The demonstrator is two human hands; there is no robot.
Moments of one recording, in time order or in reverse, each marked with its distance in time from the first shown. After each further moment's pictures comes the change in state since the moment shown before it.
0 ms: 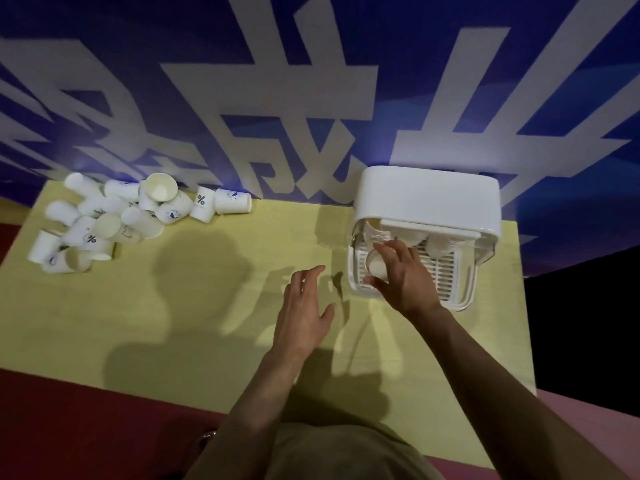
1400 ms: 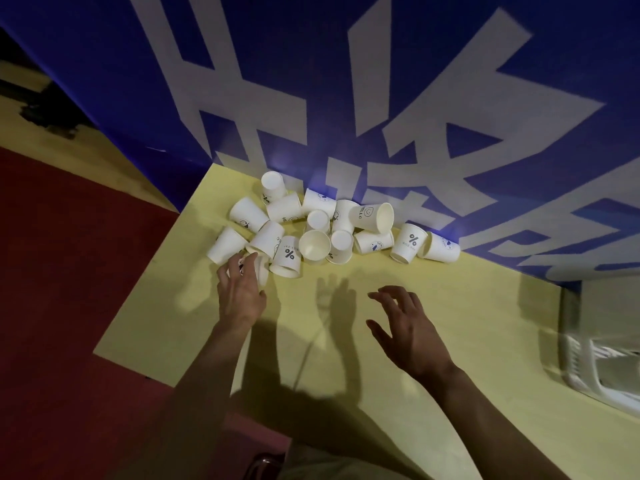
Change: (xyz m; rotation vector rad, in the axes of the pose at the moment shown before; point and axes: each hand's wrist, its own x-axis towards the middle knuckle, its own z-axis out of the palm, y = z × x) left_hand 0.096 -0.524 -0.328 0.145 0.184 -0.343; right_hand 0.117 -0.466 0.189 -0.058 -0.115 -0.232
